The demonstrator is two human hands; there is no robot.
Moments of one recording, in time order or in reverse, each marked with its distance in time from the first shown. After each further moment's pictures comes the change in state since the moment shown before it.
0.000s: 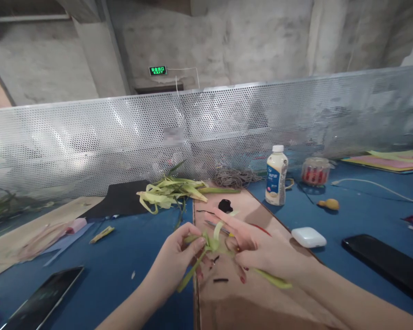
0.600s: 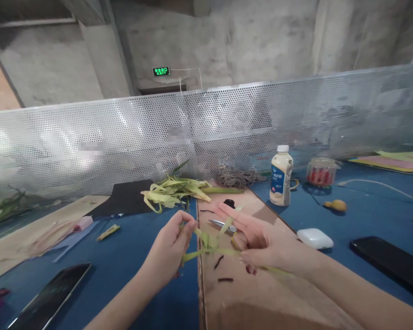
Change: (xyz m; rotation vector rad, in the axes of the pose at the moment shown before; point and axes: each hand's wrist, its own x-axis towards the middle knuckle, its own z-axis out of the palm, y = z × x) left_hand -0.005 0.022 -0.014 0.381 0.180 0.071; right_hand -0.001 -0.013 -0.004 0.052 -0.122 -0.115
